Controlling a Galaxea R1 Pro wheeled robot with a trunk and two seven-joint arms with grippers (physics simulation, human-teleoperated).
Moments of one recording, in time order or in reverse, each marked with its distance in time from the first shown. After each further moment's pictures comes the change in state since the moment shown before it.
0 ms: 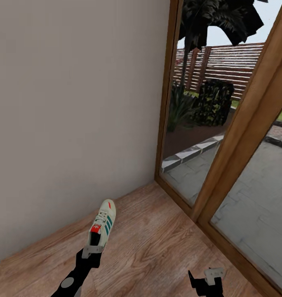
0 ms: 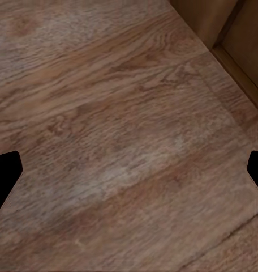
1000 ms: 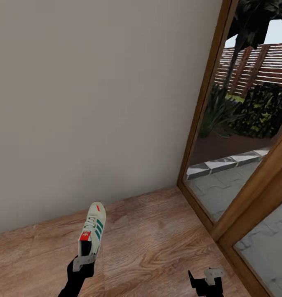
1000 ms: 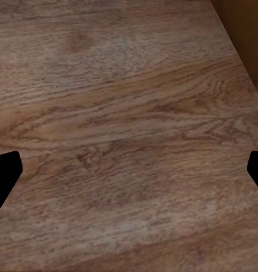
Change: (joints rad) left arm 0.089 0.003 0.042 -0.005 0.093 -0.180 0.017; right arm 0.000 0.000 0.000 0.001 0.000 0.000 0.000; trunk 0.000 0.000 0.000
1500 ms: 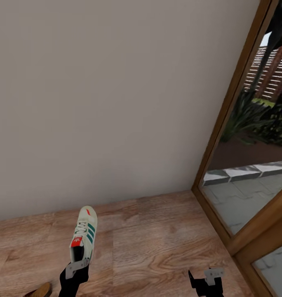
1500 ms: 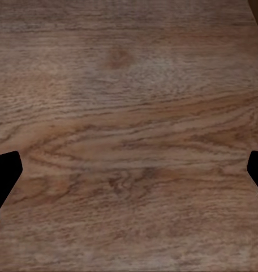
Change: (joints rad) left arm 0.032 -0.001 0.070 0.001 0.057 -0.025 0.000; right arm 0.000 0.000 0.000 0.000 0.000 0.000 0.000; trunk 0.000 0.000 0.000
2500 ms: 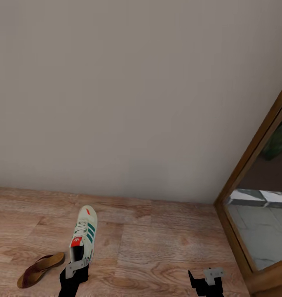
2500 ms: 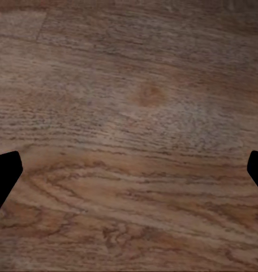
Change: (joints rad) left arm 0.000 0.000 0.001 -0.004 0.000 0.000 0.000; right arm 0.000 0.000 0.000 0.000 0.000 0.000 -0.001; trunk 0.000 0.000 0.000
